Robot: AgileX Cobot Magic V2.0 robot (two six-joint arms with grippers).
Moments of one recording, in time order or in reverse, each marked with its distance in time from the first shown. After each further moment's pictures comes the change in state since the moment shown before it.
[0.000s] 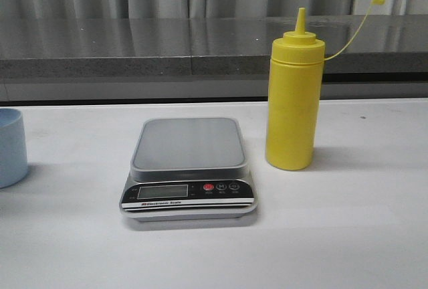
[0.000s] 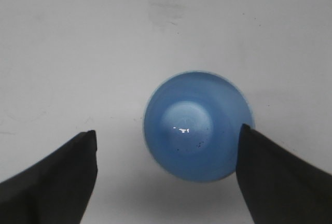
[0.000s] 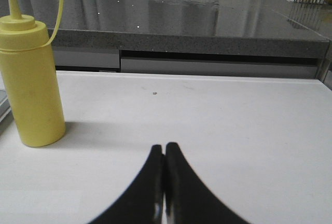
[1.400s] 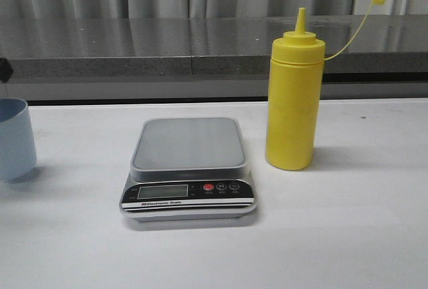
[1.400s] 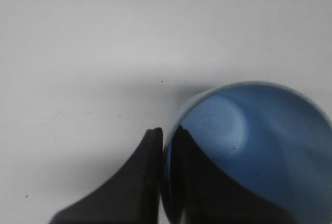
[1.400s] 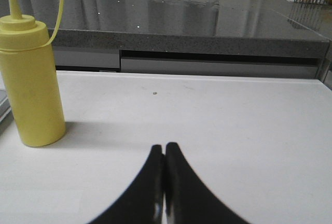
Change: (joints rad) left arm 0.000 0.196 -0.083 -0.048 0.032 0.000; right arm 0.000 0.000 0.000 0.000 0.000 0.000
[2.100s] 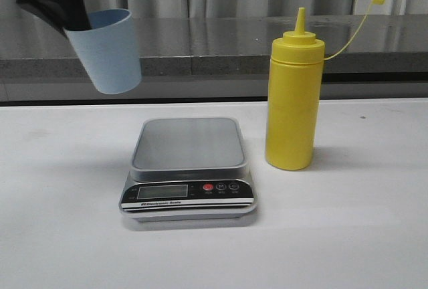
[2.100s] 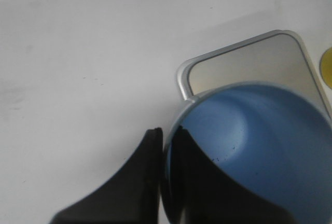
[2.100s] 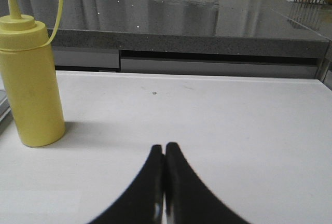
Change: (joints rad) left arm -0.292 0.048 -0.420 -0.031 0.251 0.029; right arm 0.000 0.000 0.000 0.000 0.000 0.000
